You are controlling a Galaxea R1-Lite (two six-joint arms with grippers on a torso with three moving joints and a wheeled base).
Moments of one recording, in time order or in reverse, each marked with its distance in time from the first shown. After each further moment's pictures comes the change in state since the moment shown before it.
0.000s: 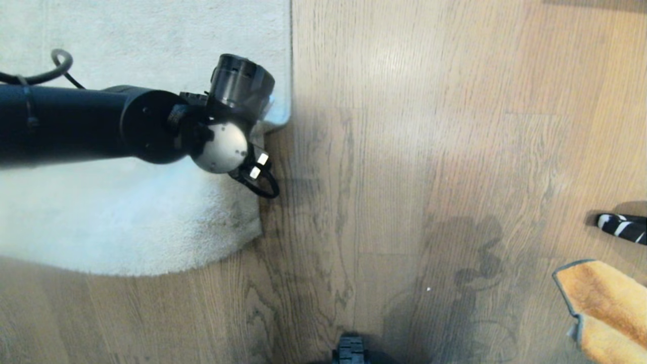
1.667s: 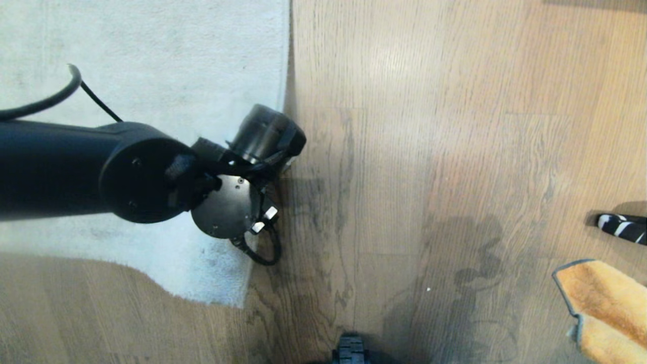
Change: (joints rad) left arm -0.188 -0.091 0.234 0.083 0.091 0.019; right arm 0.000 0.000 0.000 0.000 0.000 0.000
